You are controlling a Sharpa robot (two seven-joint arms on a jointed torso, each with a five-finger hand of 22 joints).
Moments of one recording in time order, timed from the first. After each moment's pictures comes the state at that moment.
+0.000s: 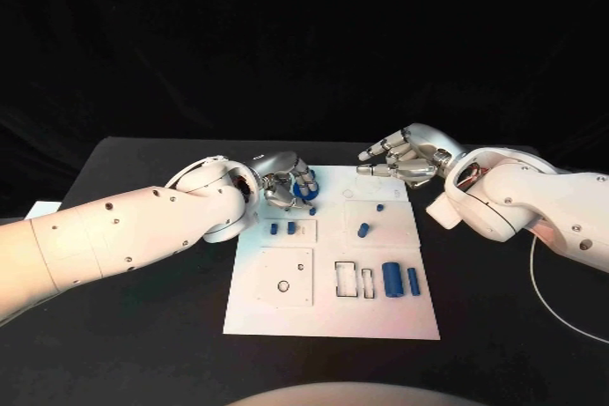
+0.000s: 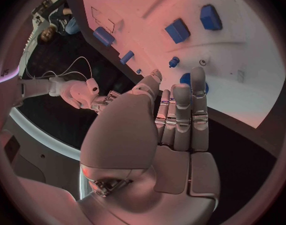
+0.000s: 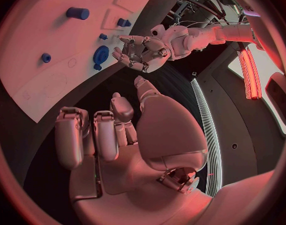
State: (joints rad) left arm 1.26 -0.63 -0.06 1.42 -1.31 -0.23 -0.10; left_hand 1.49 -0.15 0.19 0.15 0.14 0.88 0.12 0.27 0.19 0.98 0.09 0.33 0.22 1.35 0.00 1.04 0.93 0.17 1.23 0.11 0.61 0.82; right arm 1.27 -0.96 -0.01 1.67 -0.87 -0.34 -0.06; right_hand 1.25 -0.06 0.06 0.12 0.29 0.95 0.15 0.07 0.07 1.32 0.07 1.08 1.21 1.47 -0.01 1.49 1.31 0.05 1.46 0.09 1.44 1.31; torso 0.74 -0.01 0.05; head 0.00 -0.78
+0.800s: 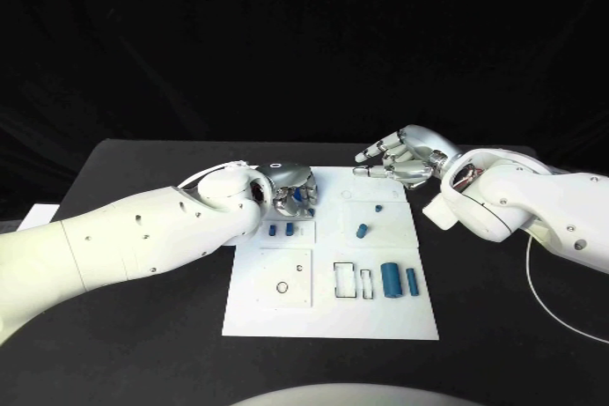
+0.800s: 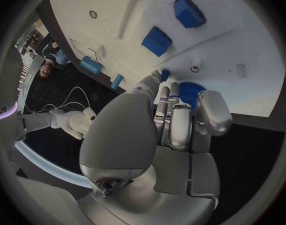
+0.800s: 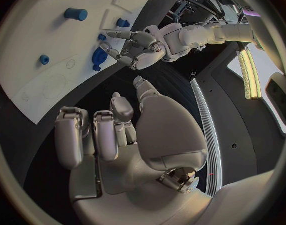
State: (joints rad) left arm 1.24 -0.56 -0.06 1.36 -1.55 -0.13 -0.15; left_hand 1.48 -0.15 0.23 0.17 0.14 1.01 0.12 0.19 0.12 1.11 0.07 0.22 0.10 1.47 -0.01 1.33 1.18 0.11 1.46 0.08 1.14 1.24; right arm 1.27 -0.95 -0.01 1.67 -0.87 -0.34 -0.06; right_hand 1.26 -0.06 0.06 0.12 0.30 0.95 0.15 0.07 0.07 1.32 0.07 1.08 1.21 1.47 -0.01 1.49 1.31 0.05 1.46 0.09 1.44 1.31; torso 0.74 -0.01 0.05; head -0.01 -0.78
